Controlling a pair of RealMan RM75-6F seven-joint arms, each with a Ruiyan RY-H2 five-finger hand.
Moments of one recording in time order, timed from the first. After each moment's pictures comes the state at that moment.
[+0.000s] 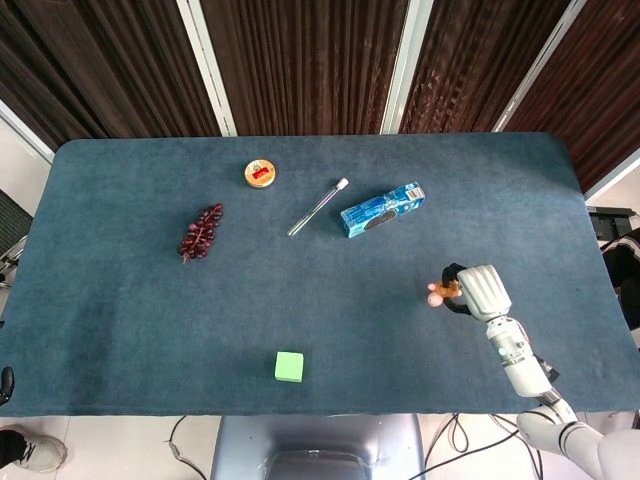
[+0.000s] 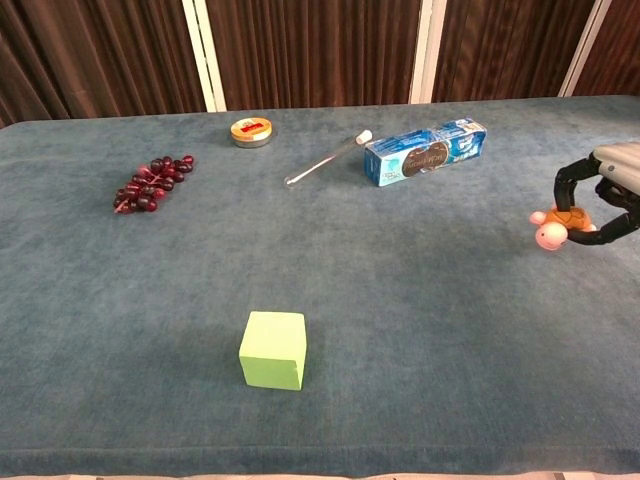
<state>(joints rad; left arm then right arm) 0.04 -1.09 -0.04 -1.44 1.50 1.59 -0.27 0.49 -1.67 0.08 -0.77 -1.52 1.18 0.28</state>
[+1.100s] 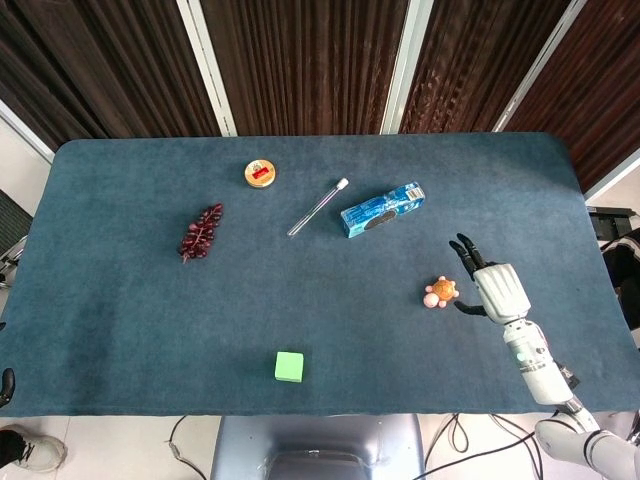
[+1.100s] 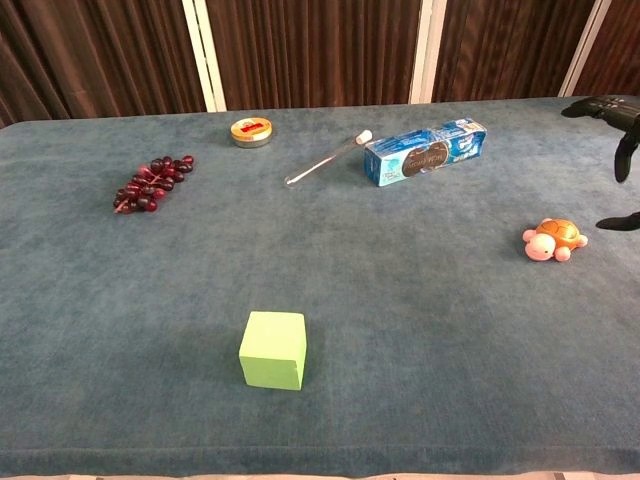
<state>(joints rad) 0.04 -1.09 -0.03 -1.44 1.50 1.59 -0.27 0.44 -1.55 0.08 -0.95 -1.52 1.29 0.20</state>
